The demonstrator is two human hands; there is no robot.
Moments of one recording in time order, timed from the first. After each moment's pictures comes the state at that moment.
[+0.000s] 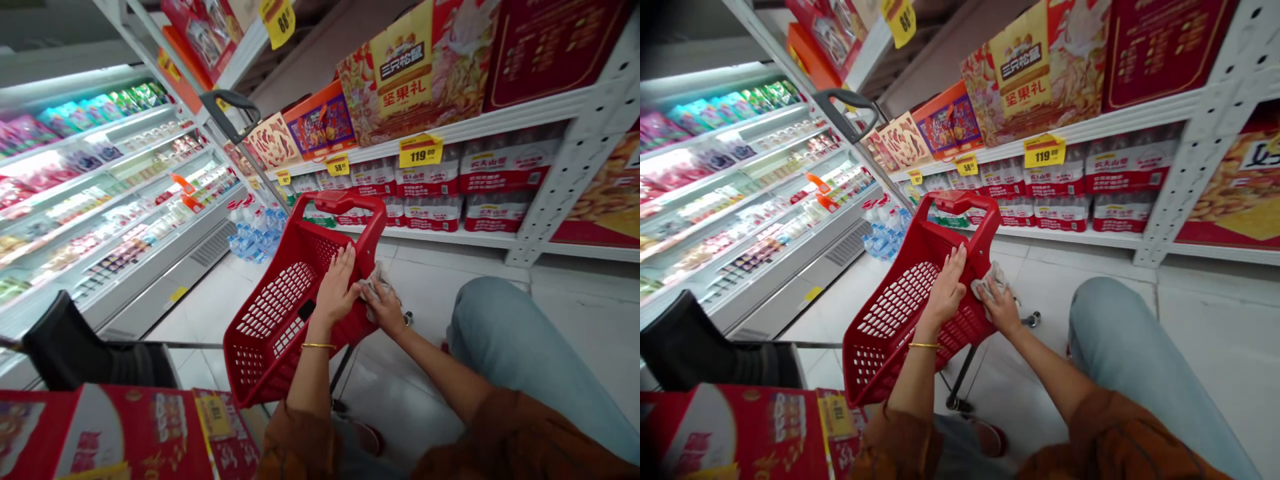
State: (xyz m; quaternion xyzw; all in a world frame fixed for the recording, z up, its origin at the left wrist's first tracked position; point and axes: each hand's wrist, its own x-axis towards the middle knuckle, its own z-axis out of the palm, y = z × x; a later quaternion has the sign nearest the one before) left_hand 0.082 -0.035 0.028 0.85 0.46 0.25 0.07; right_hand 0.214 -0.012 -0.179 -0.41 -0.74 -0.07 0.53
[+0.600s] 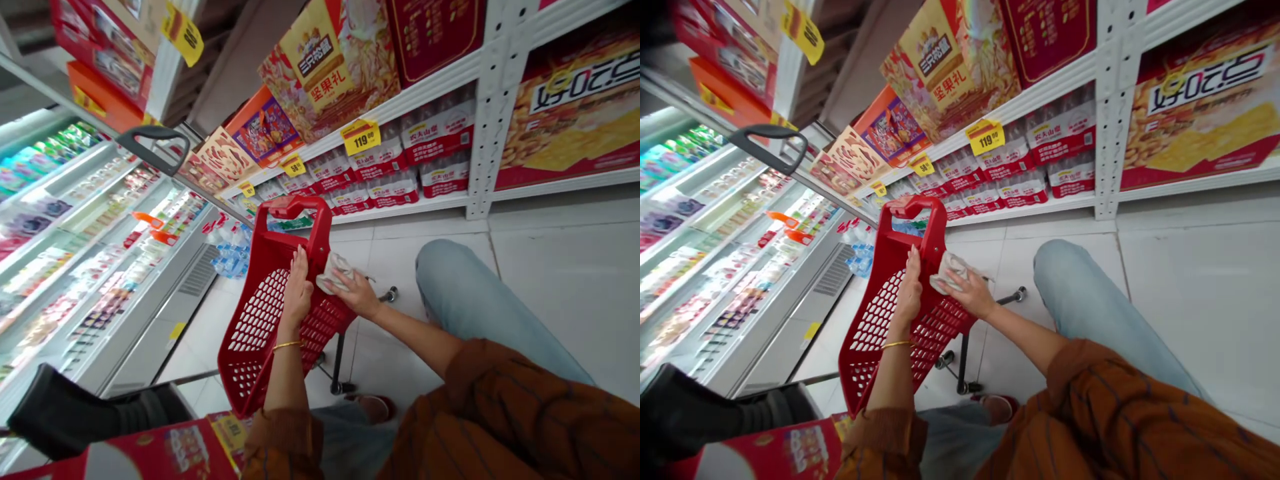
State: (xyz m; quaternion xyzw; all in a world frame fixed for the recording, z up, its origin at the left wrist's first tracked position) left_hand 0.066 -0.032 0.026 0.85 0.45 0.27 0.09; right_hand 0.228 -0.035 -0.121 -0.38 -0.76 -0.08 0.52
